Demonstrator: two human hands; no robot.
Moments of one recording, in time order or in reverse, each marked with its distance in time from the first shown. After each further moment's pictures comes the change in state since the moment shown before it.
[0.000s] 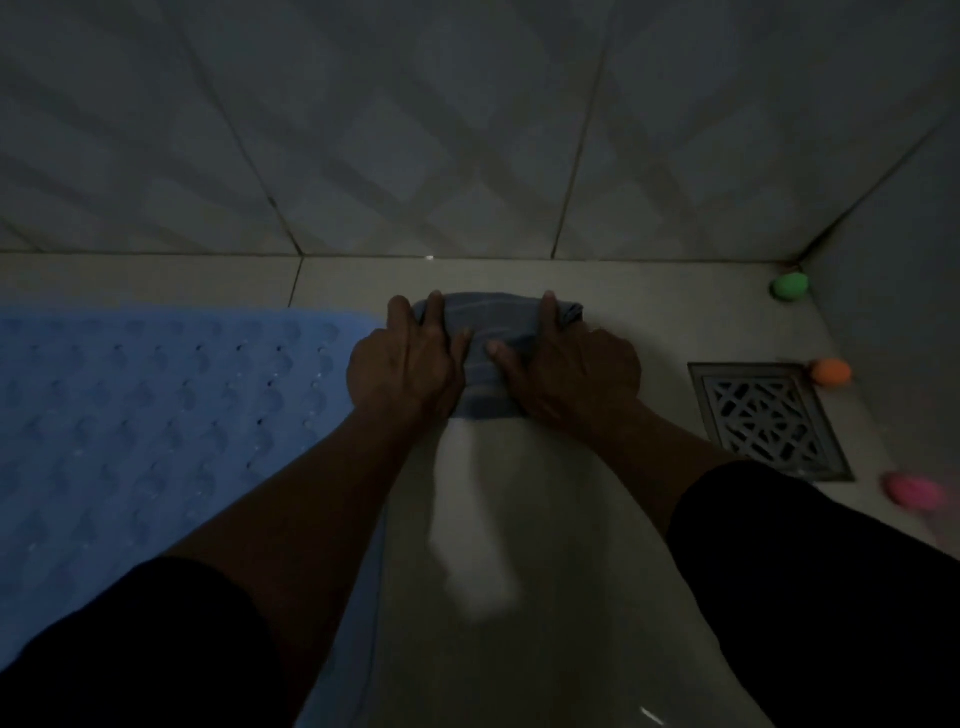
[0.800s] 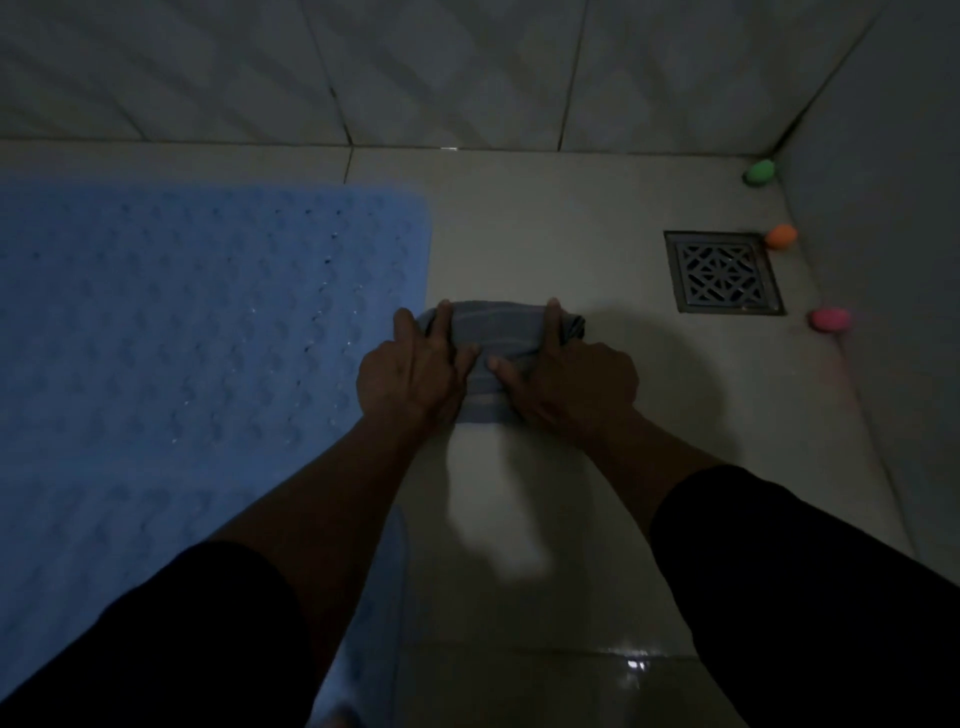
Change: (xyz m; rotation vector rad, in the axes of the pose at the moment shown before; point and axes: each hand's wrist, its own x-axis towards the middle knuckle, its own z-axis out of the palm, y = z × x) left_hand -0.205 0.021 -0.013 -0.113 -0.141 -0.189; right_hand -0.193 0.007 0.028 -0.002 -0.082 -0.034
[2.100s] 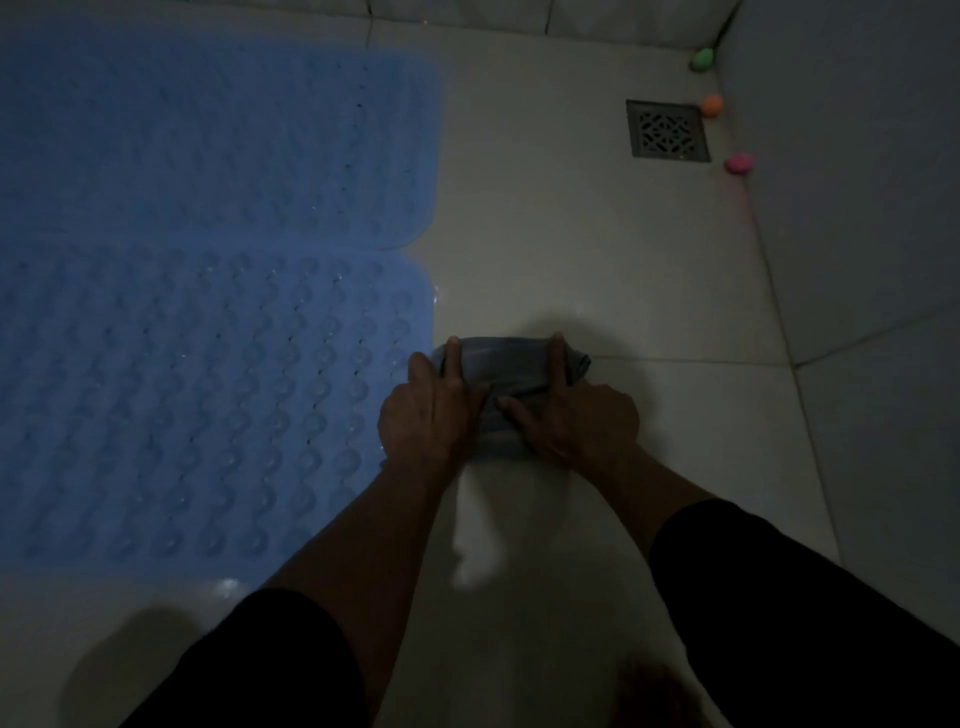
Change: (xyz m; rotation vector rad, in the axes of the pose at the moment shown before) left_hand -0.298 -0.027 0.074 -0.114 -0.023 0.026; right_hand -0.299 0.013 0.073 -0.092 -0.091 0.065
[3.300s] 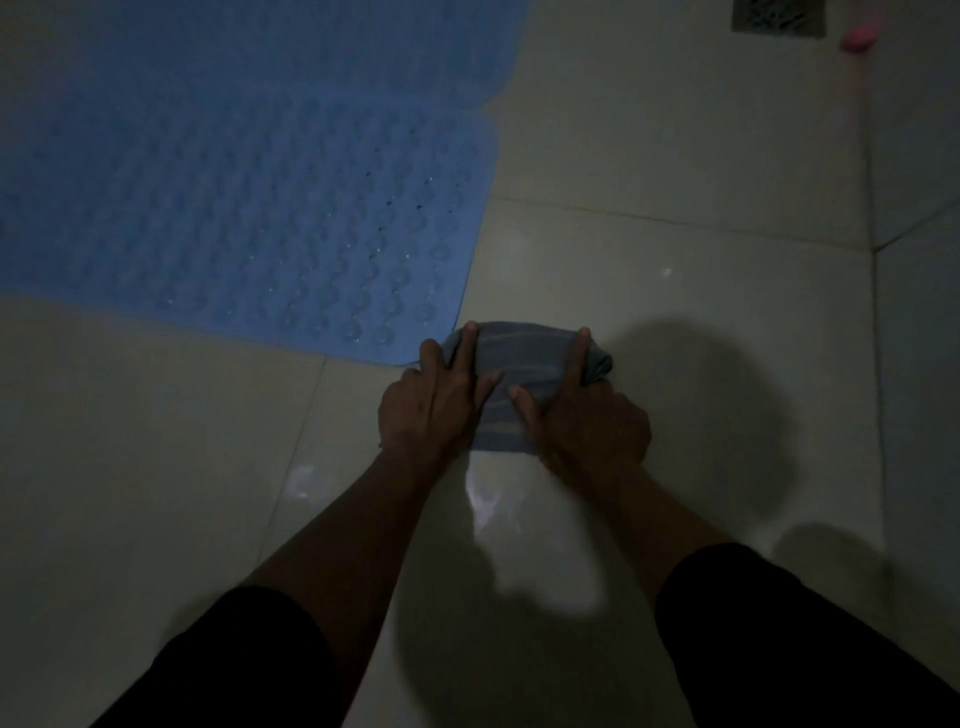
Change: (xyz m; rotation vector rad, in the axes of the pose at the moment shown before) left_hand -0.190 -0.014 0.049 0.034 0.008 -0.101; right_hand -0.168 0.011 0.077 0.165 -0.018 -0.064
